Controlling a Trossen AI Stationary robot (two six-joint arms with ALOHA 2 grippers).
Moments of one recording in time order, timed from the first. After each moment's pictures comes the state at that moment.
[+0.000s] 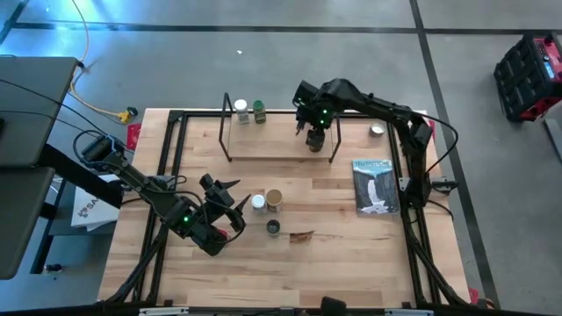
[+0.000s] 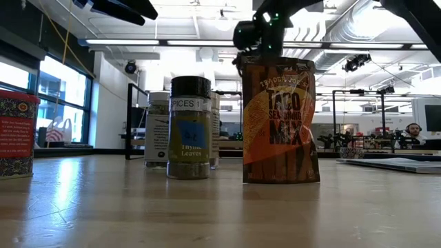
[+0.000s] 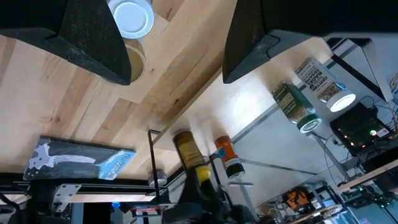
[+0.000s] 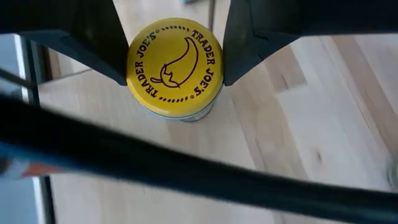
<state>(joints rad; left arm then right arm) -0.62 1.41 1.06 -0.74 -1.21 -0.81 -0.50 1.99 1.88 -1.30 -0.02 -0.24</state>
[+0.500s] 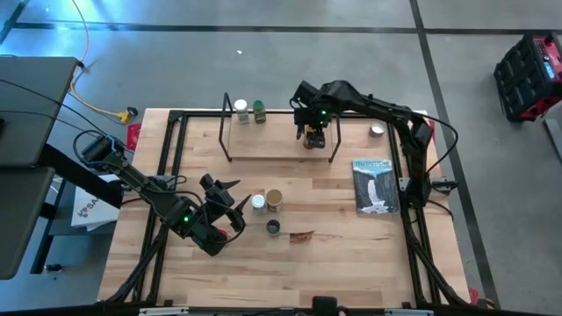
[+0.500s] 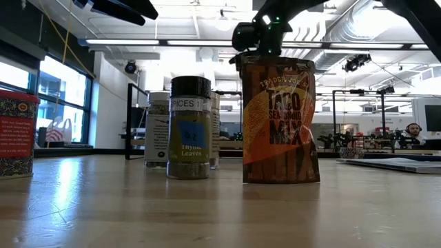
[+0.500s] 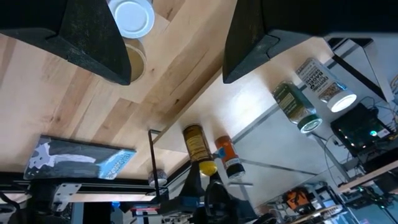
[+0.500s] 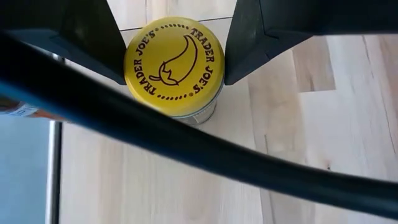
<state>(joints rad) -0.62 1.41 1.06 -0.74 -1.21 -0.81 -0.50 1.97 1.84 -1.19 -0.01 -0.46</state>
